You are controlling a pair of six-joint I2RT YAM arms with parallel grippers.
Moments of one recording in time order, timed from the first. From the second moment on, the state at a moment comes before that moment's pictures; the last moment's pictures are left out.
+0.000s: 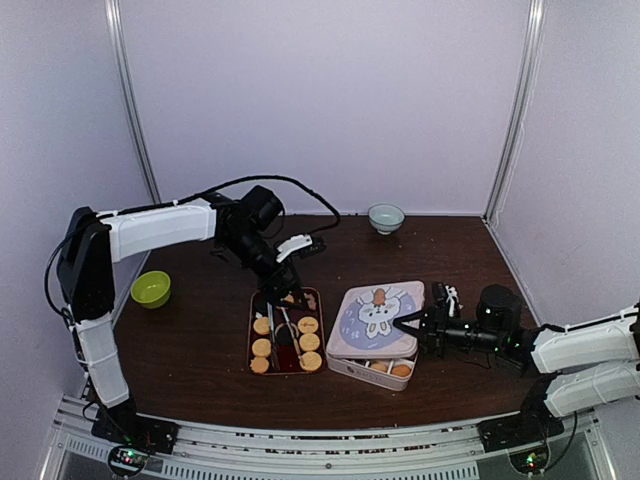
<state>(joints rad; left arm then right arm) -0.68 1.89 1.57 -0.83 0.62 0.46 0.70 1.13 0.22 0.69 -0.45 1.36</state>
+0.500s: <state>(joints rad) -0.78 2.03 1.63 -0.86 0.54 0.57 0.70 0.94 0.18 0.40 -0.34 1.31</state>
